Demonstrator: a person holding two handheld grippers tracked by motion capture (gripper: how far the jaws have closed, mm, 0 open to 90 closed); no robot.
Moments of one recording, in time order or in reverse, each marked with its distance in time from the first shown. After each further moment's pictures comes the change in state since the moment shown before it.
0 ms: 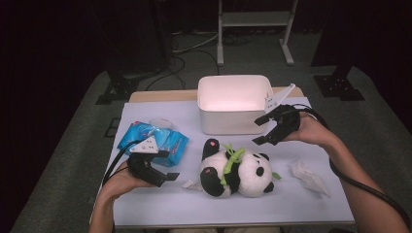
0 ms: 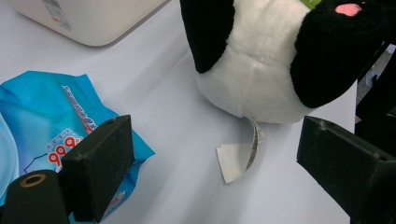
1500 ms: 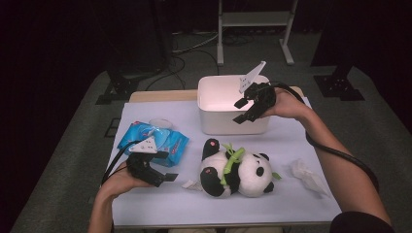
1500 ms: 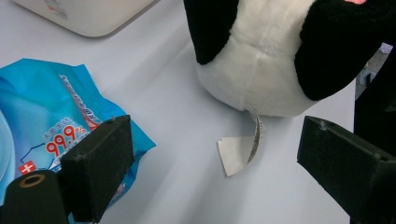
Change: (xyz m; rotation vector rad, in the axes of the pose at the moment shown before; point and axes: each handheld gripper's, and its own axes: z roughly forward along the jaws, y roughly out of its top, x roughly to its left) left arm 0.005 -0.006 -0.001 0.009 -0.018 -0.016; right arm -0.041 0.069 0.023 0.048 0.011 -0.095
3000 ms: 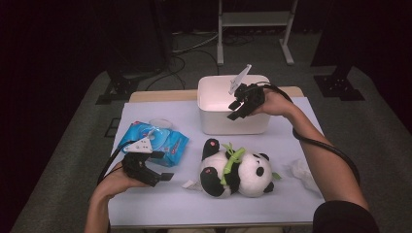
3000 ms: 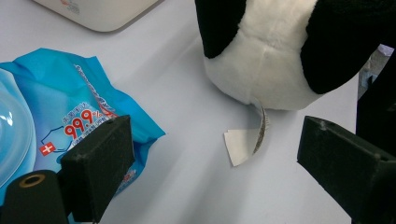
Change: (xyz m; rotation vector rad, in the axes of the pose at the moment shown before) left arm 0.005 -0.006 -0.007 -0.005 0.007 -0.015; right arm -0.026 0.001 0.039 0.075 -0.028 0.008
